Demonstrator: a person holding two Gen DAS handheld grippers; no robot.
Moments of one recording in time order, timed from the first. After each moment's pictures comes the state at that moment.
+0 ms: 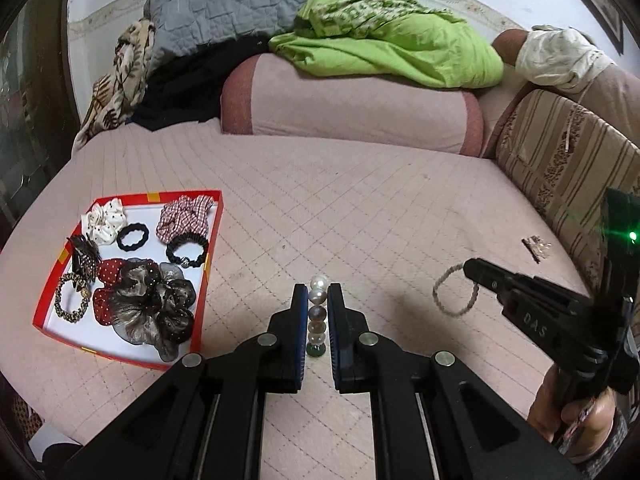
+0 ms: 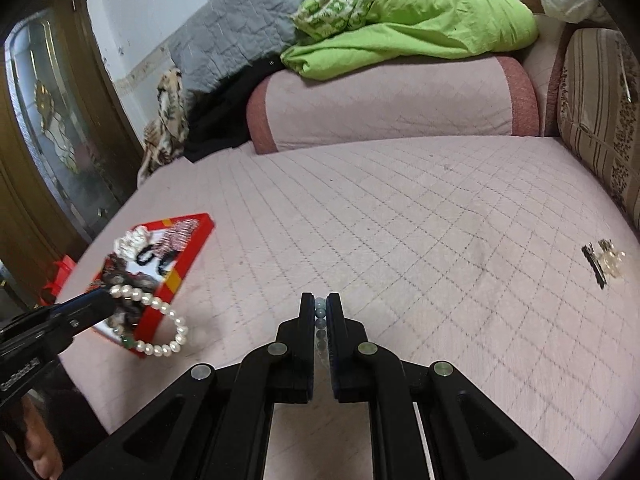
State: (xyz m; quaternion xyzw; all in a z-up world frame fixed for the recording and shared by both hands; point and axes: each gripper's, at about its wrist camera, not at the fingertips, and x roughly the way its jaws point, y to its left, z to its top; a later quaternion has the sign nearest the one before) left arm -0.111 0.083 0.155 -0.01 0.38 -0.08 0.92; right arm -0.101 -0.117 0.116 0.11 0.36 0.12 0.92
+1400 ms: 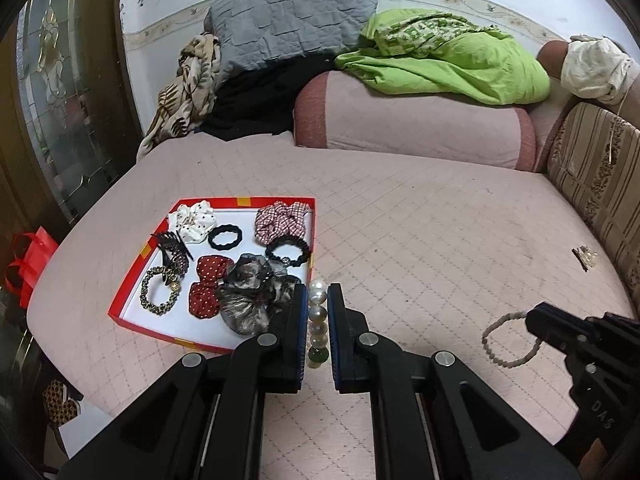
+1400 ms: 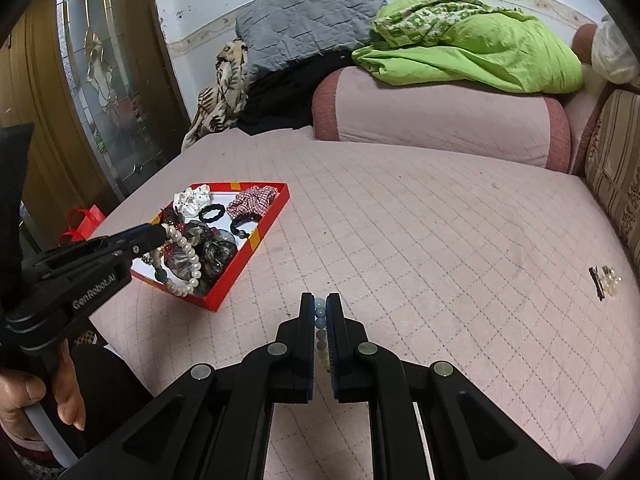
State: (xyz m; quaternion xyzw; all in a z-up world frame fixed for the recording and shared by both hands) left arm -0.139 0.145 0.167 0.02 0.36 0.02 0.93; right arm -0.159 -0.028 0.152 0.03 0.36 0.17 0.92
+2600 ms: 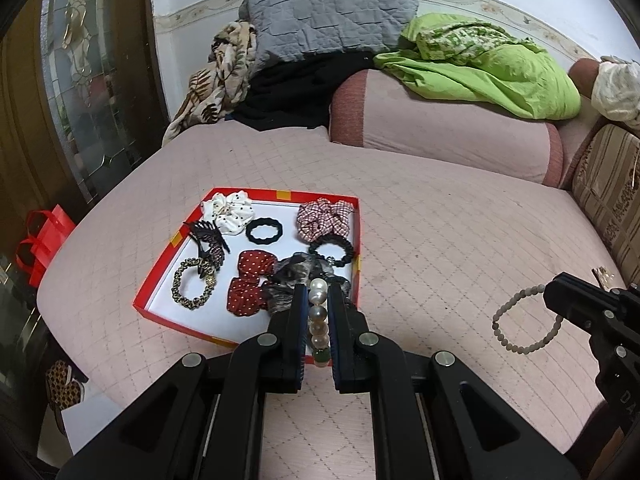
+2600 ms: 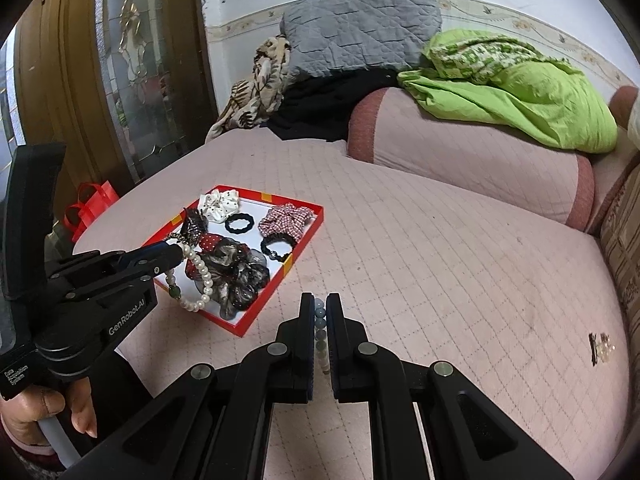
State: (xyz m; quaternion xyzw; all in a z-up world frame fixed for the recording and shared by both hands) left arm -0.134 0.189 0.167 -0.01 0.36 0.06 0.93; right arm -0.142 0.032 0.184 -0.04 0.35 0.20 0.92
